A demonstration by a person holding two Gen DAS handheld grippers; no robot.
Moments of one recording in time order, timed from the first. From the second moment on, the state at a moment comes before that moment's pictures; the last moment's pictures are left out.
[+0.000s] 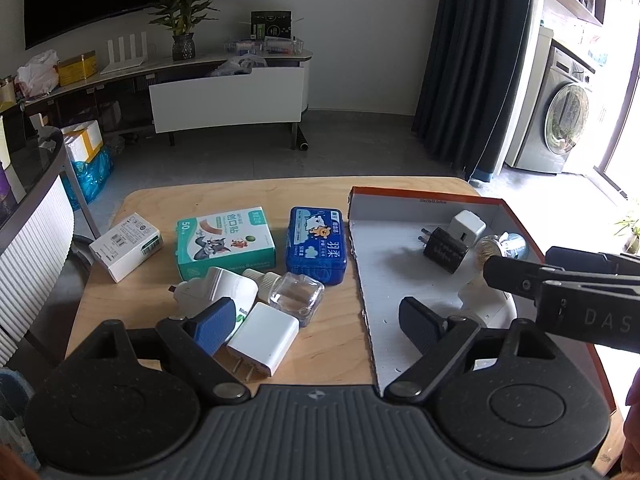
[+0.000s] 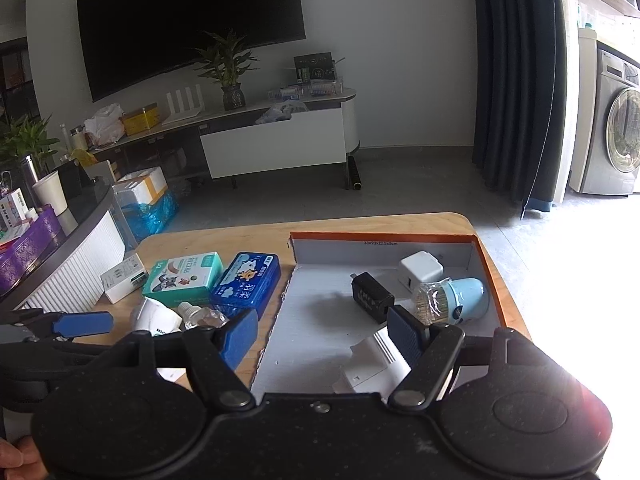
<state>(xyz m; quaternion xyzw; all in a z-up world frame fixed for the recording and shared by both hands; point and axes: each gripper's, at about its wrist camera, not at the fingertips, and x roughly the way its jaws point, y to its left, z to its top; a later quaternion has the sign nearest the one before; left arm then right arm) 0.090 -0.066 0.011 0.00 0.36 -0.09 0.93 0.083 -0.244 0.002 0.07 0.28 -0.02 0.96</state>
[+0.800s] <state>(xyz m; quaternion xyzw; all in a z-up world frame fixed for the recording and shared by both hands) 0.075 -0.001 -0.007 -0.03 0.36 -0.05 0.93 0.100 -0.183 -0.016 0.04 0.31 0.04 0.95</state>
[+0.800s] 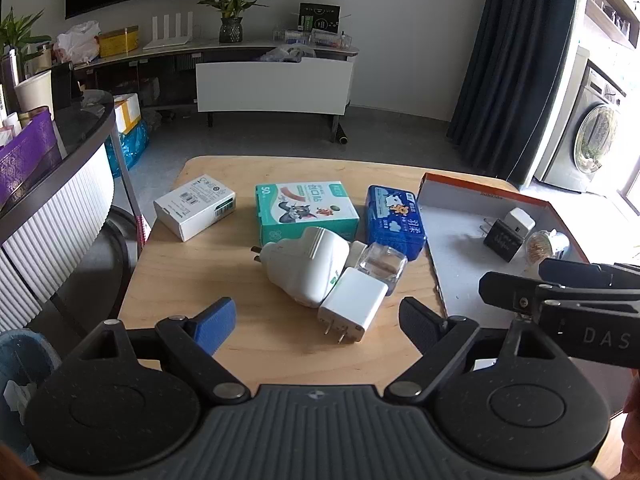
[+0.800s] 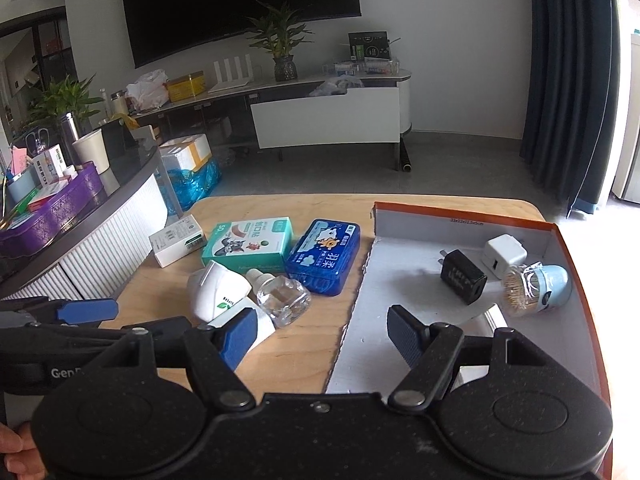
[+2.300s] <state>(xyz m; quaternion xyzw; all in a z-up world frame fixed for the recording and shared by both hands) 0.118 0.043 -0.039 -0.03 0.34 -0.02 0.94 0.145 -0.139 -0.072 0.06 0.38 0.11 0.92</state>
